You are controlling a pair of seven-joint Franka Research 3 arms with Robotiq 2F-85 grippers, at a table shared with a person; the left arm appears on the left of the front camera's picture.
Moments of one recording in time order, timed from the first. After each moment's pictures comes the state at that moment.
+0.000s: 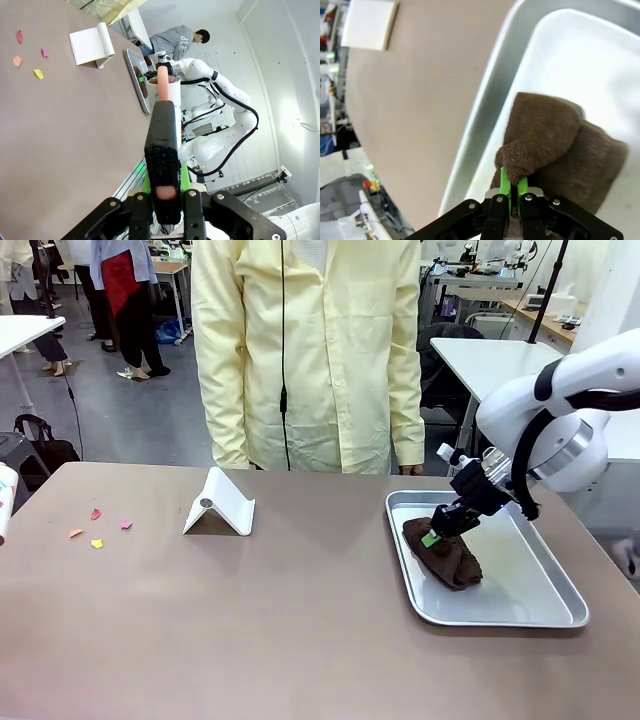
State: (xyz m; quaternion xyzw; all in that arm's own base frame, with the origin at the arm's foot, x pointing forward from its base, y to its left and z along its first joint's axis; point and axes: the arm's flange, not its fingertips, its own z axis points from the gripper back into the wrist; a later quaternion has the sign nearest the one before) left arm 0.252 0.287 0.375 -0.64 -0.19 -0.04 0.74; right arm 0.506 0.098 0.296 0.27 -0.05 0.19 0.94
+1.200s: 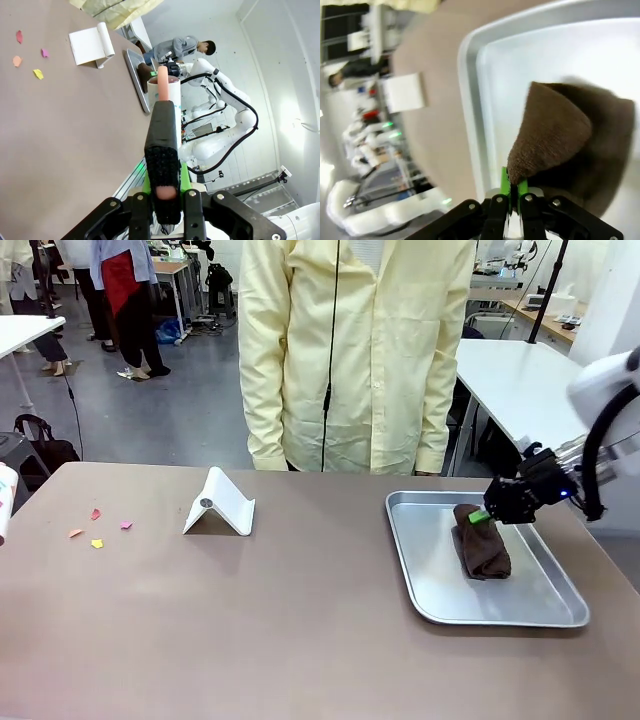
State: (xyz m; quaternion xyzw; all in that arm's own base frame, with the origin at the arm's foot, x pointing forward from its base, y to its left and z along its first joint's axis) left arm 0.252 0.287 0.375 -0.64 -0.19 -0.04 0.74; right arm 0.502 -0.018 0.328 0.42 -0.03 -0.03 0.91
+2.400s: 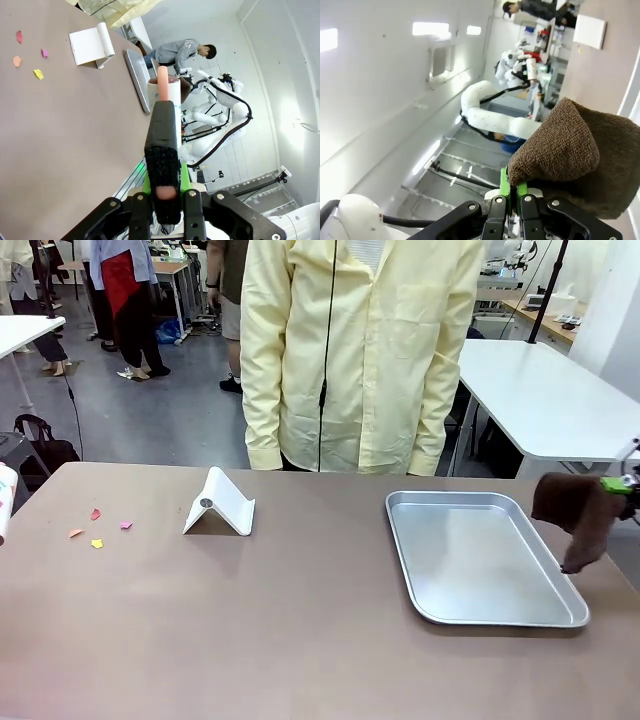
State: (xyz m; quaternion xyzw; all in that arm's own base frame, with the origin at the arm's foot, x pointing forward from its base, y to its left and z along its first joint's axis) left arm 0.252 0.287 0.375 -0.64 -0.19 -0.04 0.74; right arm 0.402 -0.162 0.362 0.73 -0.06 0.14 0.66
